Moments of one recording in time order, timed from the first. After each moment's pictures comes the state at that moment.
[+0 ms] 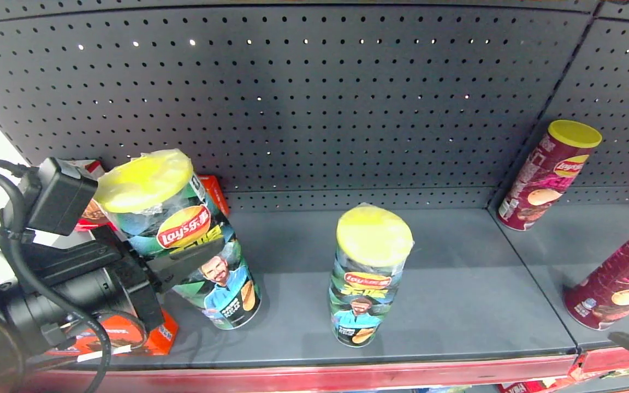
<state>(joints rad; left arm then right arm) -0.38 1.28 -0.47 -0.76 -0.33 0.01 0.47 0.66 -0.04 -0.55 0.13 -0.13</state>
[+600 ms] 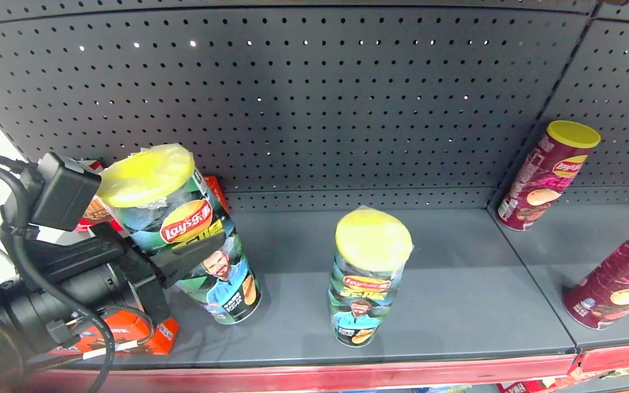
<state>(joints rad) -0.42 1.28 -0.48 -0.75 -0.24 0.01 0.32 0.03 -0.04 0.04 -0.01 -0.02</state>
